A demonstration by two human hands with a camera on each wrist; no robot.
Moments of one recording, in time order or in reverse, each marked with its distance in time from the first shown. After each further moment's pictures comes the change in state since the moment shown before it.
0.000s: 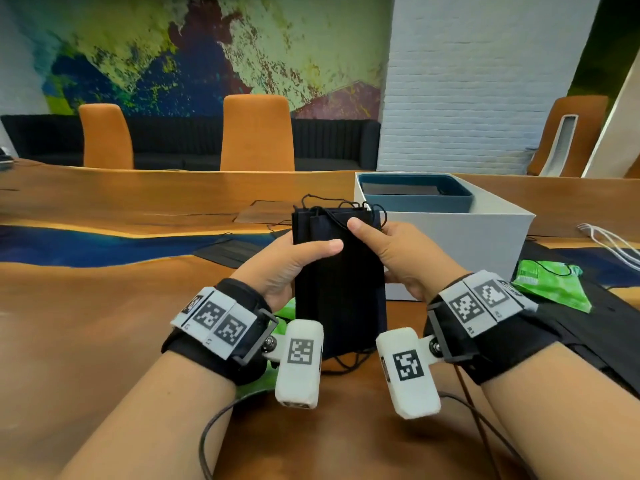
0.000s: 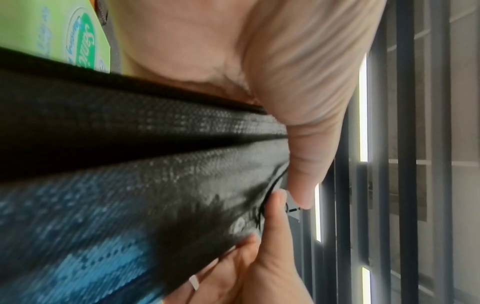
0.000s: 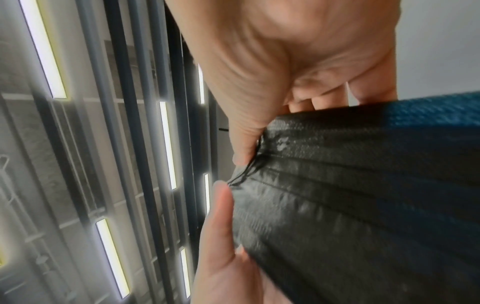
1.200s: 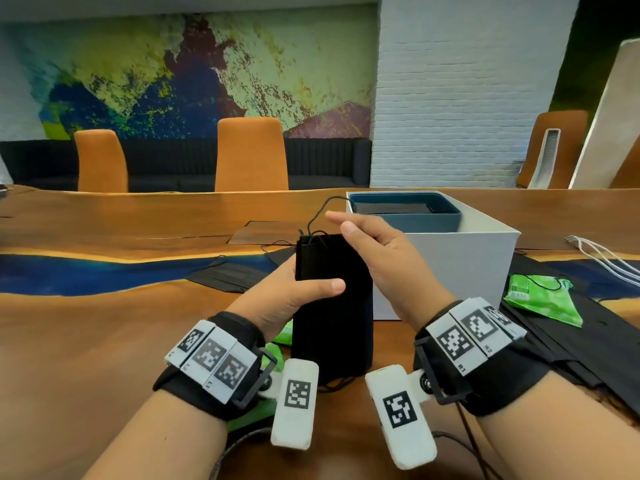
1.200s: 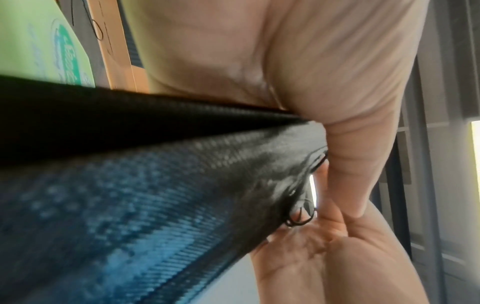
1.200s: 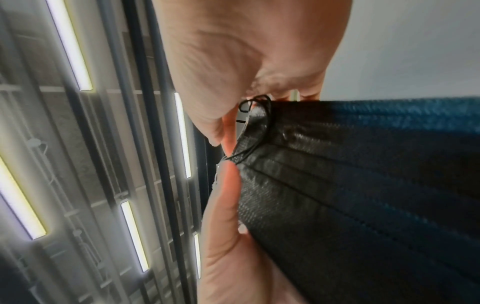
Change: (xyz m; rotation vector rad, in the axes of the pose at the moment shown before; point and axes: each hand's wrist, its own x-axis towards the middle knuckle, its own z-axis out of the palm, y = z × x) left_hand -0.001 -0.002 0.004 0.161 -0.123 0.089; right_hand -0.016 -0.019 0.008 0.062 0.058 -0.363
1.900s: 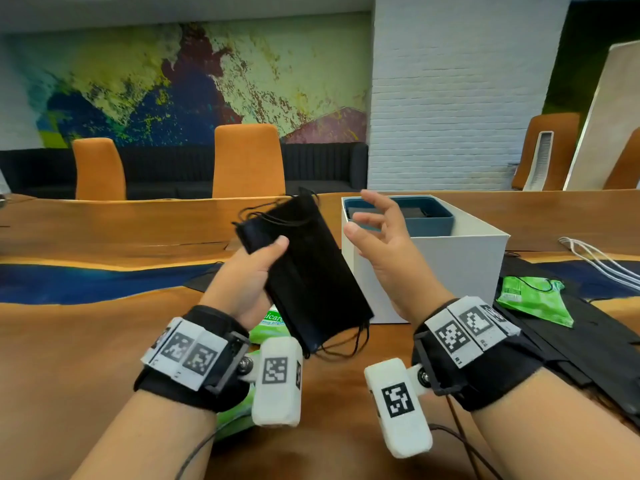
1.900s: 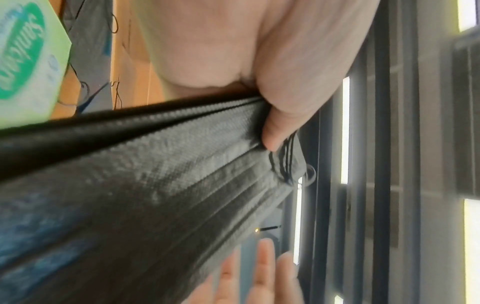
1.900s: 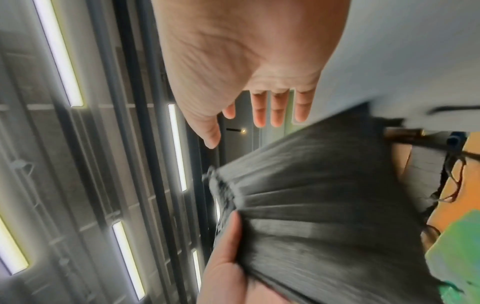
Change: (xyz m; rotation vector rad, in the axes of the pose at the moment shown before) left_hand 0.009 0.014 -0.013 -0.359 0.419 0.033; right_hand 0.006 0.003 -0.012 0.048 0.110 0.025
